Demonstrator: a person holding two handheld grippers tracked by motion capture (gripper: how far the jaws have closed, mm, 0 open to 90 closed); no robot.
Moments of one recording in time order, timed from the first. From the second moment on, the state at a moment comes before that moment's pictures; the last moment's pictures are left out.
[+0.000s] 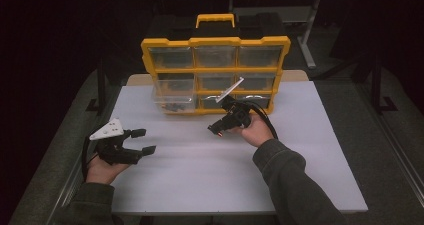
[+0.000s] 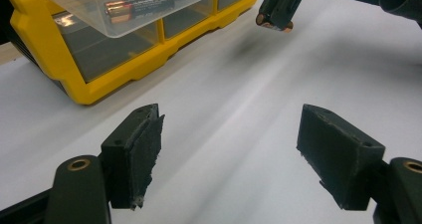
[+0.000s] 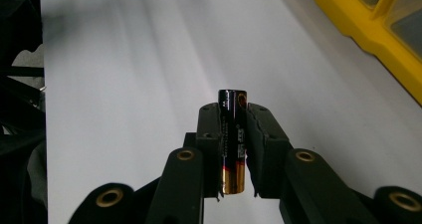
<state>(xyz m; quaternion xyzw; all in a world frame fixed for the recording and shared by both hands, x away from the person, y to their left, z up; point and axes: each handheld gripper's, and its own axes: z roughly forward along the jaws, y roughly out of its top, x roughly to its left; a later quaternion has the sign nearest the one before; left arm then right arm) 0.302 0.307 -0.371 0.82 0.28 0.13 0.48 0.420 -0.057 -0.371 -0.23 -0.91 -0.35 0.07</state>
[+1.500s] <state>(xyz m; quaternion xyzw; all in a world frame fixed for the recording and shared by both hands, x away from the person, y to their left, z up) 0.302 0.308 -0.371 0.82 0.28 0.13 0.49 0.434 -0.065 -0.317 -0.21 -0.90 -0.37 0.06</state>
